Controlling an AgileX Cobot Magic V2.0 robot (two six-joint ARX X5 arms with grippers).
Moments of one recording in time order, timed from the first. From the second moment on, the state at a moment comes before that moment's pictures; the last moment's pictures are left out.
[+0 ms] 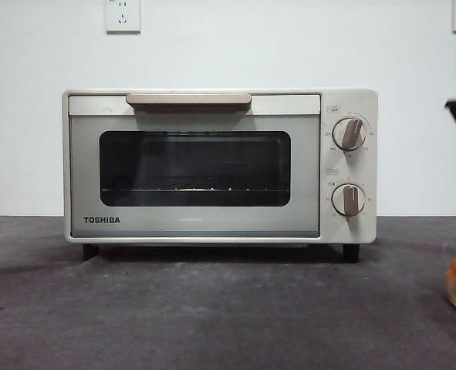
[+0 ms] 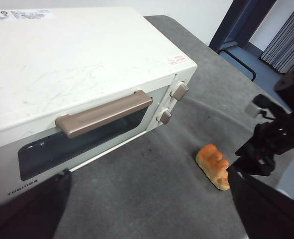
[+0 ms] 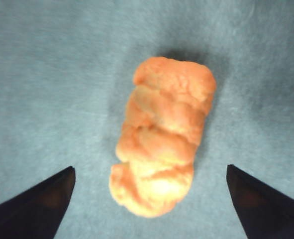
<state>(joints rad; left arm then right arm) -0.28 0.83 1.06 -0.67 0.56 -0.06 0.30 1.05 0.69 -0.85 -0.18 0.30</state>
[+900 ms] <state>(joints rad) -0.28 0.83 1.06 -0.67 0.55 -0.07 0.34 1.28 0.69 -0.68 -0.11 0.31</state>
